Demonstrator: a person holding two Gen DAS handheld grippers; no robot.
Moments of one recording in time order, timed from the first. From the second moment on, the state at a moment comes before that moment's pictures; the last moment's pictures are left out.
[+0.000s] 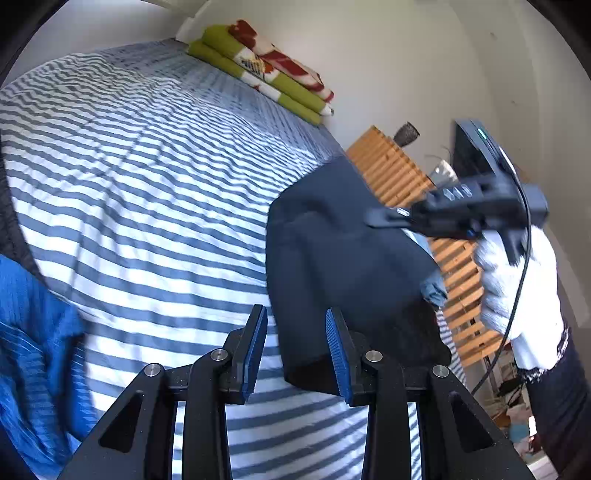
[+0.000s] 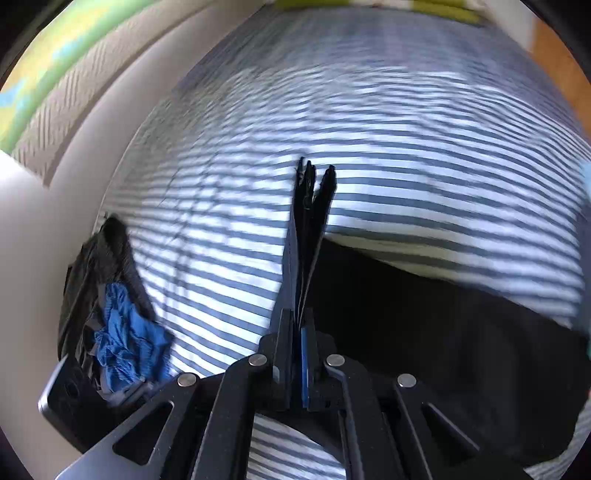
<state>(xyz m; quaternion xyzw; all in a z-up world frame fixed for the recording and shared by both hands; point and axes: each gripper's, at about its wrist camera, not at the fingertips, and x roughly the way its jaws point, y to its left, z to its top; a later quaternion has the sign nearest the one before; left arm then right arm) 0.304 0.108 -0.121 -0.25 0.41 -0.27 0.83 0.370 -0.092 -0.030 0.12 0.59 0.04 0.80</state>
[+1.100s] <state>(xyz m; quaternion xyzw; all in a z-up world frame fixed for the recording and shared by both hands) 0.331 -0.190 -0.165 -0.12 0.55 -0.32 0.76 0.135 -0.428 -0.123 0.30 0.54 -0.17 0.77</state>
